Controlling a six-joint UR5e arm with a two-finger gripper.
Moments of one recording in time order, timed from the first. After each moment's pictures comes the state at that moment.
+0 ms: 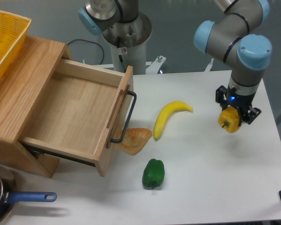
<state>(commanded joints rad) 2.82 -1.95 -1.54 -1.10 1.58 1.58</state>
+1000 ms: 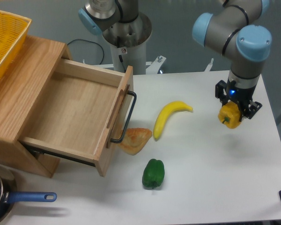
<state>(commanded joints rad) 2.82 -1.87 -1.54 -1.19 1.57 1.57</state>
